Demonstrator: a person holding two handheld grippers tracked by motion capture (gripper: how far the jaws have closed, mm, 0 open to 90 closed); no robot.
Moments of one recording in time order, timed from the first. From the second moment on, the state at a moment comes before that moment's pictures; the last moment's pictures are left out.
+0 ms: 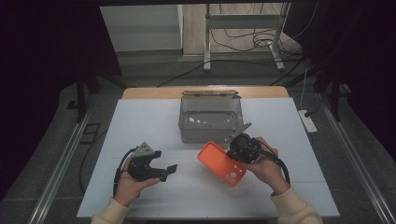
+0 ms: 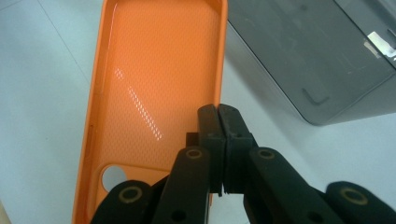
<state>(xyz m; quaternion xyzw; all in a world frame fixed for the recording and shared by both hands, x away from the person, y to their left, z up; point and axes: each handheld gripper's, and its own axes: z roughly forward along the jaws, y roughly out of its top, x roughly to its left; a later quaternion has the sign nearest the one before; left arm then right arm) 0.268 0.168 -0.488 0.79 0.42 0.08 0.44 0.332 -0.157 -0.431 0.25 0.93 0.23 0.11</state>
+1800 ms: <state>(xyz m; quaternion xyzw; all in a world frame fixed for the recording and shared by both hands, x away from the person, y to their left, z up) 0.305 0.105 -0.464 0.82 0.38 0.03 0.44 0.328 -0.153 -0.430 0.23 0.94 0.24 0.12</state>
